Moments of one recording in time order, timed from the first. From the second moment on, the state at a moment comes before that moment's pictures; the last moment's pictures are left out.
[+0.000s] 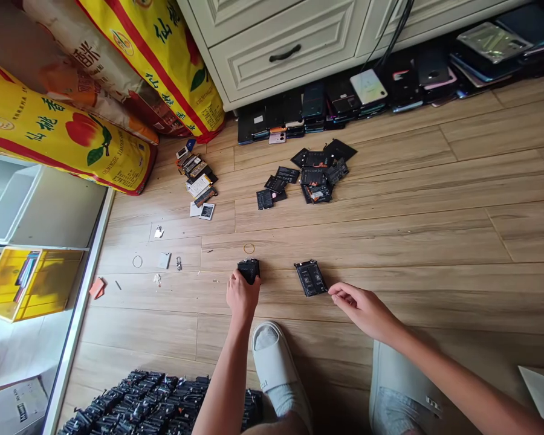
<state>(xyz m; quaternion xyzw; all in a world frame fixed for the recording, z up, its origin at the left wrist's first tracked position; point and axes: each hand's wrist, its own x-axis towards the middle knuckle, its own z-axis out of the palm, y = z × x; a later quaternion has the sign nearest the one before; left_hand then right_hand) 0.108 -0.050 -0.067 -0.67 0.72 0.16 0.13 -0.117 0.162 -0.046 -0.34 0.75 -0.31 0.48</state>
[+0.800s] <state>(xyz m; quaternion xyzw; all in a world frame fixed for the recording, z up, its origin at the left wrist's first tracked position) 0.090 -0.065 -0.085 -0.65 0.71 0.17 0.20 -0.095 0.090 -0.054 -0.48 0.82 0.01 0.32</state>
